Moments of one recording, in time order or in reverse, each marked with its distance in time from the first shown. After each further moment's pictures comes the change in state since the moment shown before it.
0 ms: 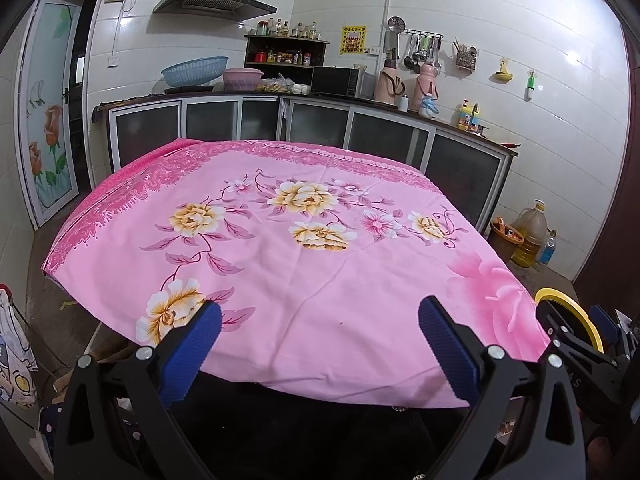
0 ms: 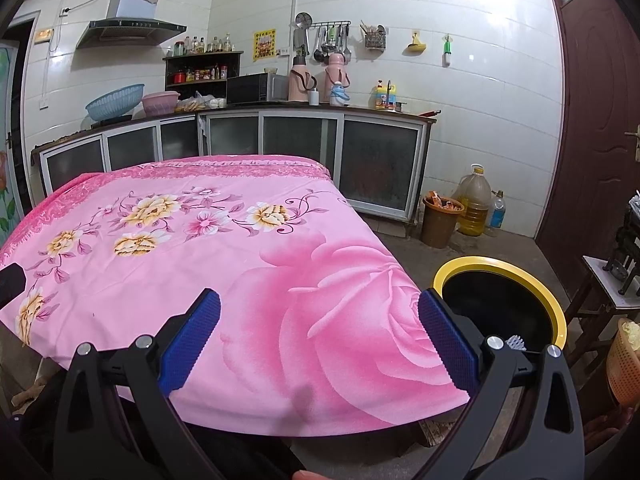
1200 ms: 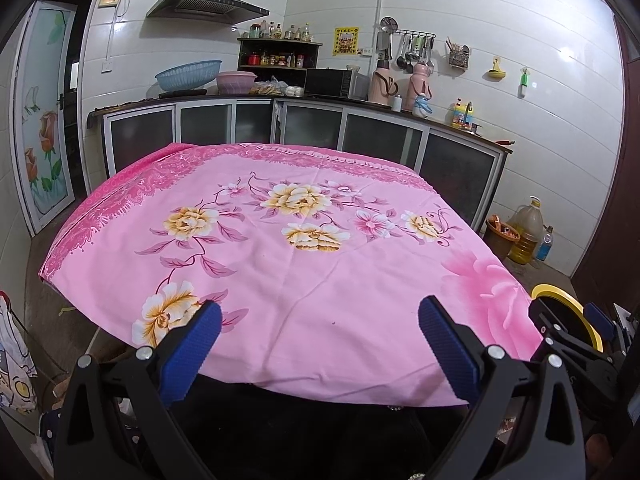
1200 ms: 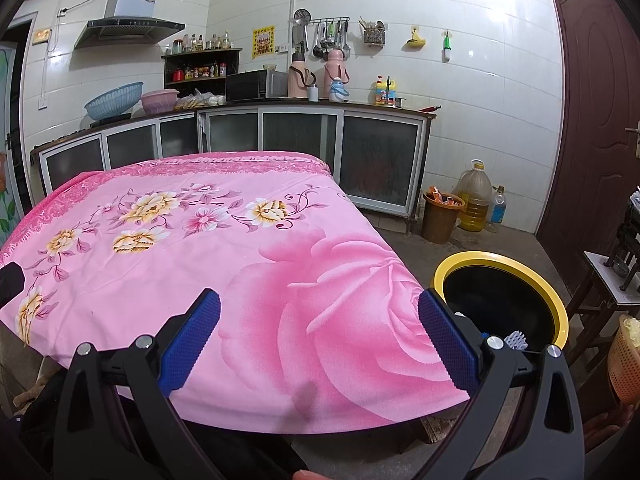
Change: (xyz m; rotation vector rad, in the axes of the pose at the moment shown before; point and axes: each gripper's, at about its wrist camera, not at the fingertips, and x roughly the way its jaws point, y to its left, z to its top) left arm -0.001 -0.004 0.000 0.018 -0.008 -0.017; right arm 0.003 -0.001 -0.004 0.003 0.008 0.003
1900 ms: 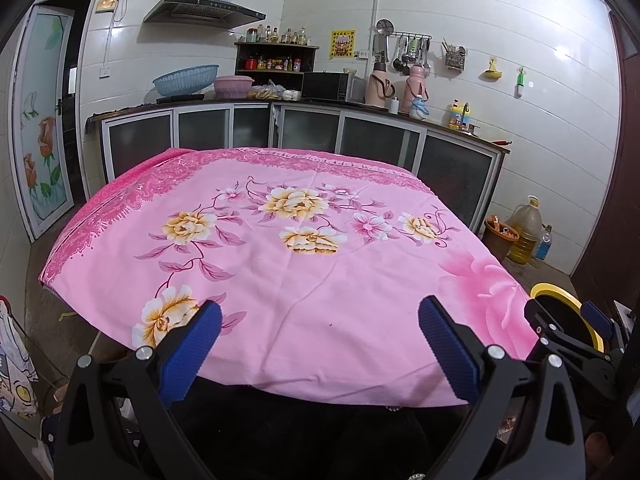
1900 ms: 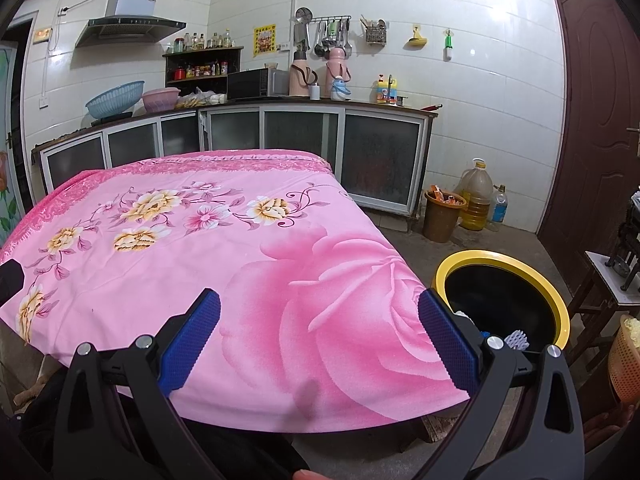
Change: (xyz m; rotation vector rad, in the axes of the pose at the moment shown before) left arm -0.001 -0.001 0.002 0.013 -0.013 -0.006; right arm 0.001 0.000 -0.002 0.000 0.005 0.002
